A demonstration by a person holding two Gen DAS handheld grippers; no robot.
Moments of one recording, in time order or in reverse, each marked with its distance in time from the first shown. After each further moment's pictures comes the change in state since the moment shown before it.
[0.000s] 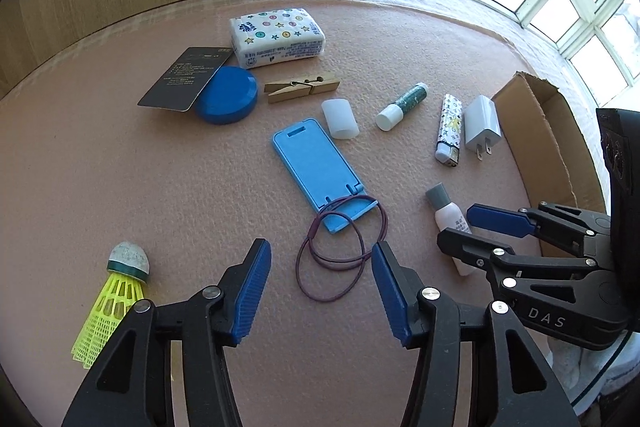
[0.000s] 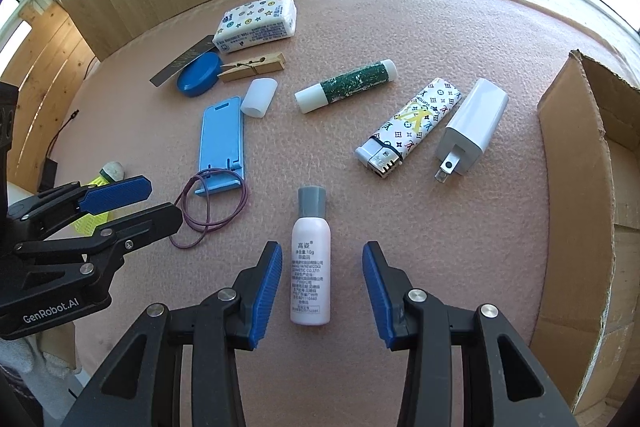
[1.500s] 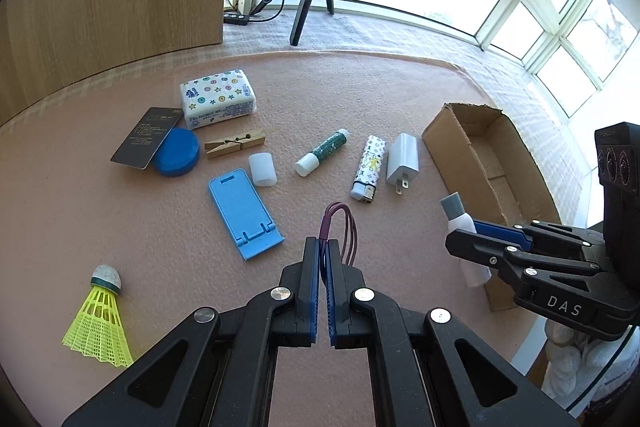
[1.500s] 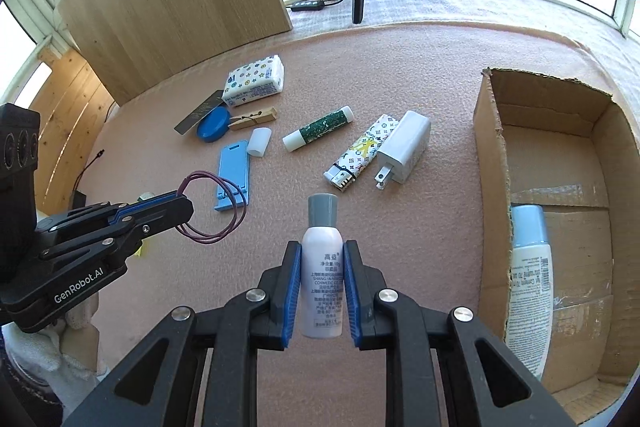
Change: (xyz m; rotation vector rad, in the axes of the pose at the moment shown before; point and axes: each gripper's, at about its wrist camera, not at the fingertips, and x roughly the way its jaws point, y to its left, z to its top) left arm -0.048 -0.053 0.002 0.032 -0.137 -0.090; right arm -0.075 -0.036 -0.026 0.082 -0.152 0.057
